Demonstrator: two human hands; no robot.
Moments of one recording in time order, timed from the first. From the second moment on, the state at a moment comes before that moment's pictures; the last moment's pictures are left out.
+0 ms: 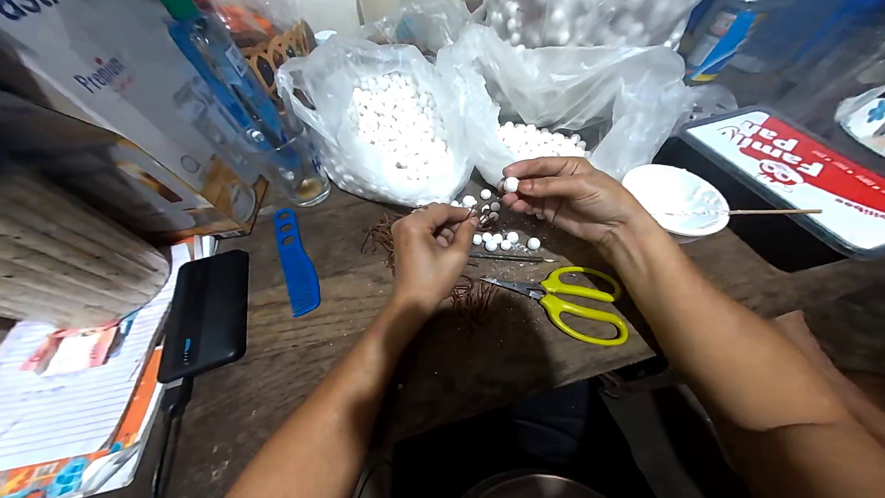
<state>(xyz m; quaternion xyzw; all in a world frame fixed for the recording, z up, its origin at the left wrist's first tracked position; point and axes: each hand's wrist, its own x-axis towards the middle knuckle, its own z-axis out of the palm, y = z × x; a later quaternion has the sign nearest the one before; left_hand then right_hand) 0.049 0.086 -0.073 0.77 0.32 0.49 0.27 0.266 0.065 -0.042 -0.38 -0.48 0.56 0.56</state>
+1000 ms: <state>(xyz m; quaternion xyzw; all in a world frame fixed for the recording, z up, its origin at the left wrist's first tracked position) 0.051 0.087 -0.075 0.76 0.30 0.51 0.25 0.261 0.066 -0.050 -0.41 -0.51 0.52 0.56</state>
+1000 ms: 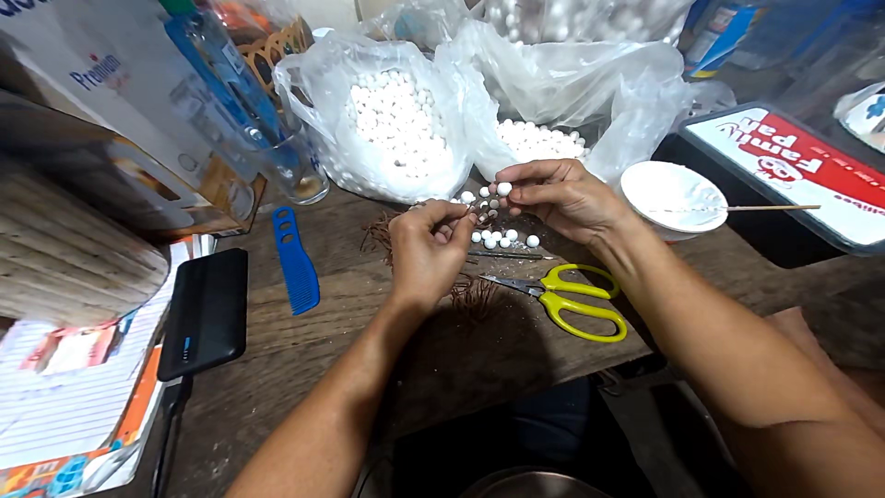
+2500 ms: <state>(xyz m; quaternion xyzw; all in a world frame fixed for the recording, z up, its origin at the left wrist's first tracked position) 0.047 0.085 -0.072 0.77 0.30 0.50 0.25 0.255 0.065 -0.053 -0.40 -0.50 0.53 0.56</state>
